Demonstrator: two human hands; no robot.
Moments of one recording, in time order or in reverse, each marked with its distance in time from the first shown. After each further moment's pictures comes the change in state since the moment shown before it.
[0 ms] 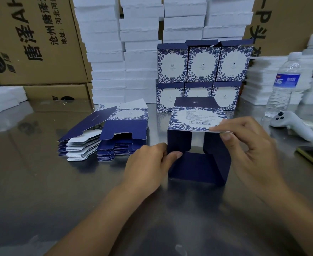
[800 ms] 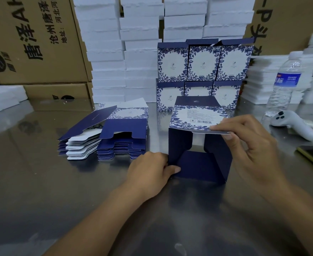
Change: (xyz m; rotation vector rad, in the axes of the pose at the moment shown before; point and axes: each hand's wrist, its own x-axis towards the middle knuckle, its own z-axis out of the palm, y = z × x) left_hand -0.003 0.000 0.005 0.114 -0.218 -0.032; right_hand 0.000 0.004 -0.003 -0.073 -0.018 -0.074
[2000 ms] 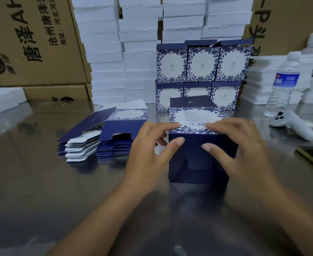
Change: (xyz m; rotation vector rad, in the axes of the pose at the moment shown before) left_hand 0.000 0.012 -0.012 -0.604 0.551 0.251; right_hand -0.003 -0.005 0.007 -0.058 -0.036 0.053
